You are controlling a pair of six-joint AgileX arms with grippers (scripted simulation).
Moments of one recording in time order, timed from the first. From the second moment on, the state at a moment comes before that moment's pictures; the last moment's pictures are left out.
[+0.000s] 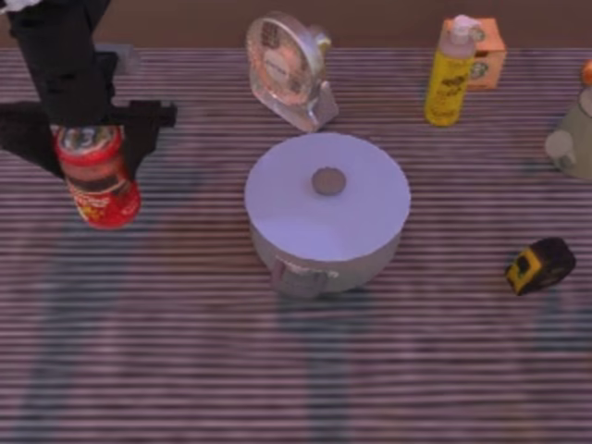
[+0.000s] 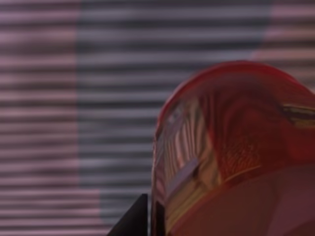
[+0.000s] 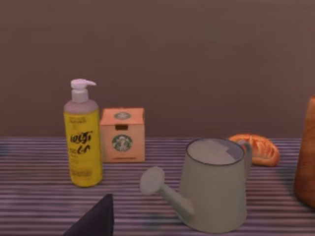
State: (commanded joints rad) left arm -0.20 2.14 1.84 -1.28 -0.01 -0.15; right arm 0.00 0.00 0.00 0.00 0.00 0.00
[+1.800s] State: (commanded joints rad) left arm -0.29 2.24 1.74 -1.07 0.00 -0.28; right arm 0.00 0.00 0.00 0.00 0.00 0.00
